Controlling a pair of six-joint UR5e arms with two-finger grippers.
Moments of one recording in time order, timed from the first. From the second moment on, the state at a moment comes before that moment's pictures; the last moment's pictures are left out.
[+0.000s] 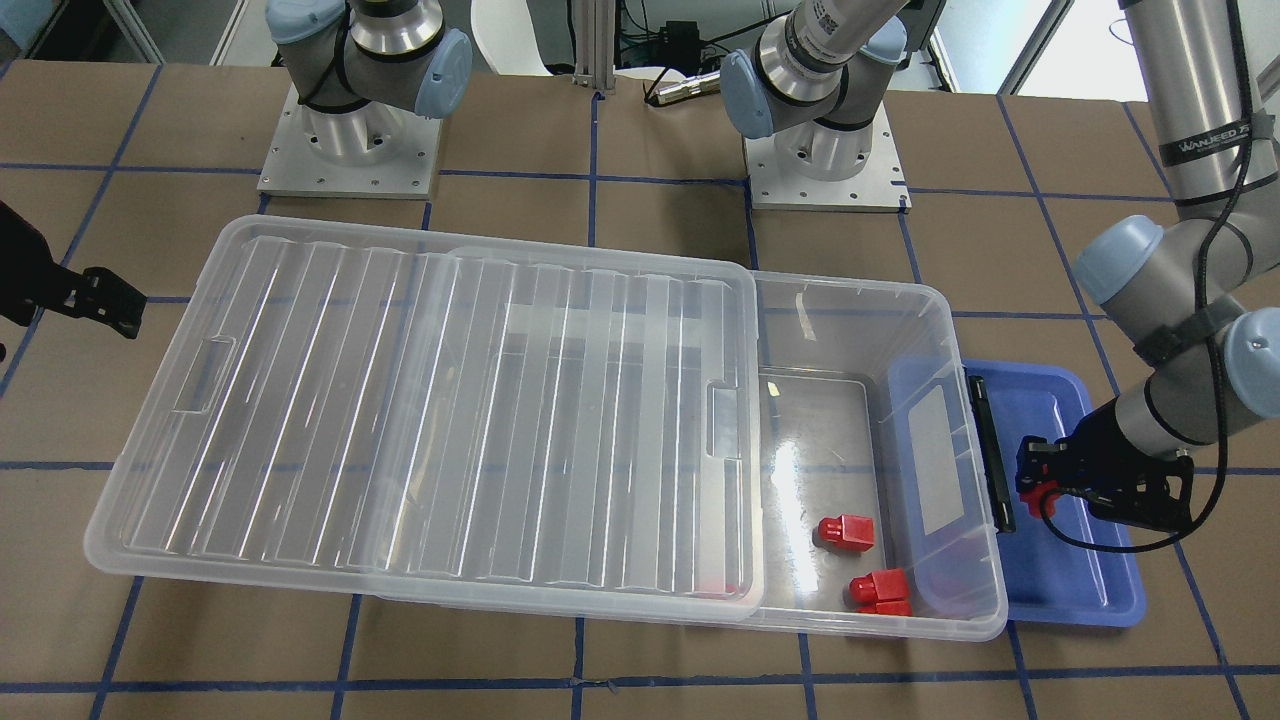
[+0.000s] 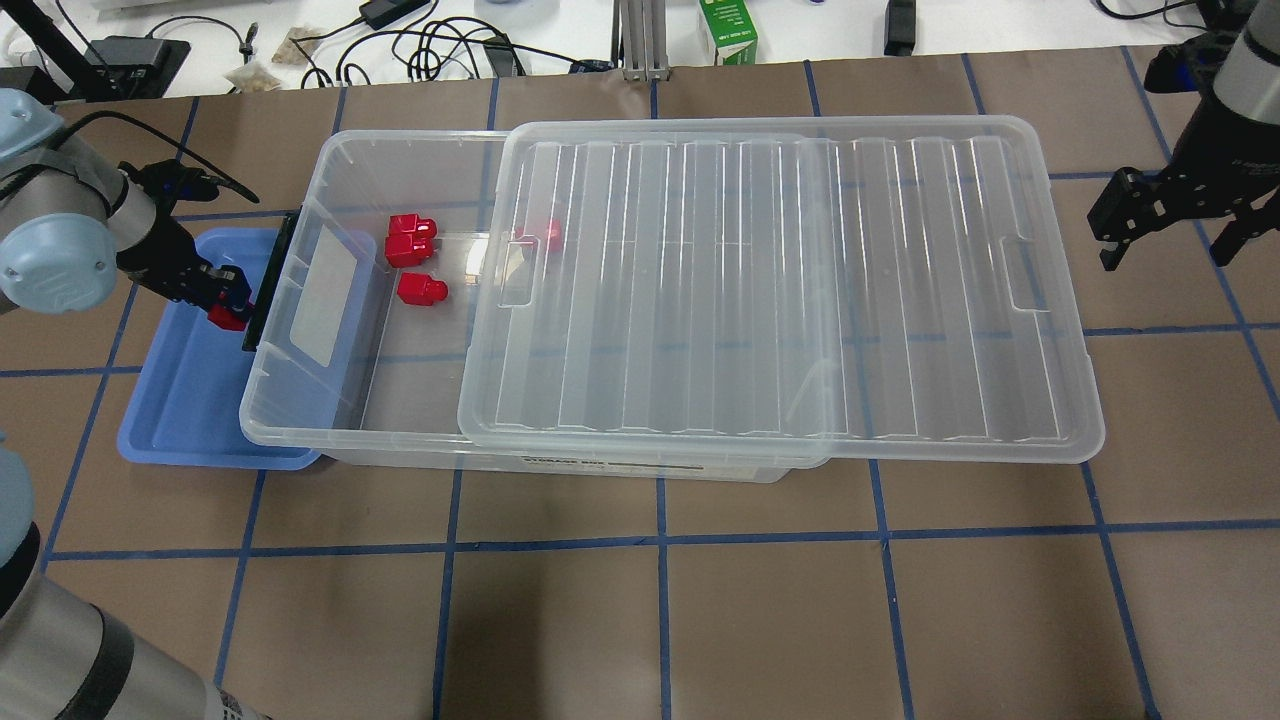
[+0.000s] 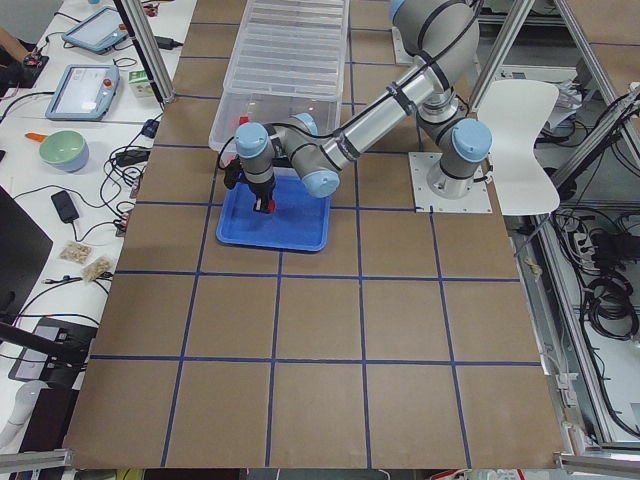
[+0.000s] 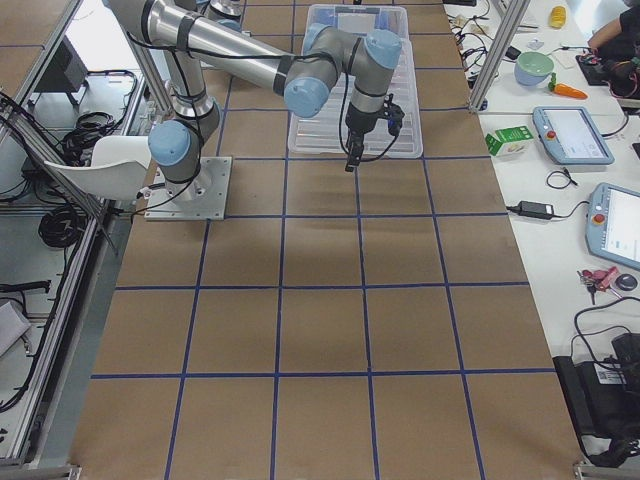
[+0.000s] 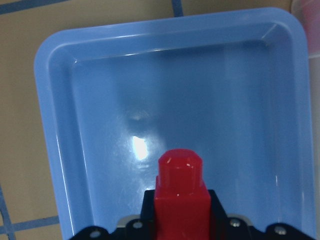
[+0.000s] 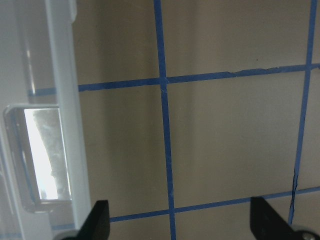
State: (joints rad) left arm -1.09 -2.03 -1.71 -1.02 1.54 0.66; right arm 1.21 -1.44 1.66 -1.69 -1.72 -0.27
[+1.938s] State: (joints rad) left arm -1.48 -1.67 -1.43 -1.58 1.59 0.22; right arm 1.51 -1.40 1.72 -1.89 -1.70 -0.12
